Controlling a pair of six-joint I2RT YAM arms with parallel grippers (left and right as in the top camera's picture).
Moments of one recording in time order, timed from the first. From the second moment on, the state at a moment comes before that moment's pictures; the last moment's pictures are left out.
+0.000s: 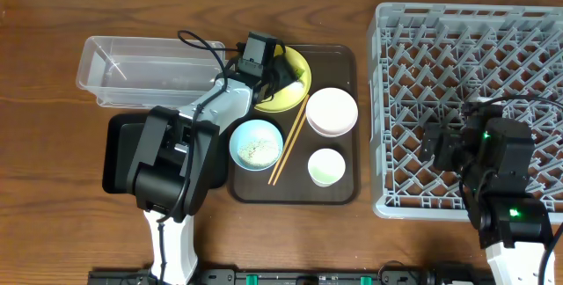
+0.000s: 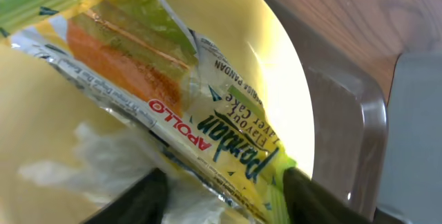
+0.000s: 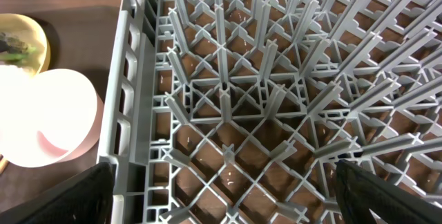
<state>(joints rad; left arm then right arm) -0.35 2.07 1.30 -0.11 0.17 -0.86 -0.03 0.85 0.73 -0.59 -0.01 0.09</state>
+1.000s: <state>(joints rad) -0.35 2.07 1.30 -0.15 0.17 -0.86 -0.03 0.85 0.73 -0.60 -0.01 0.09</state>
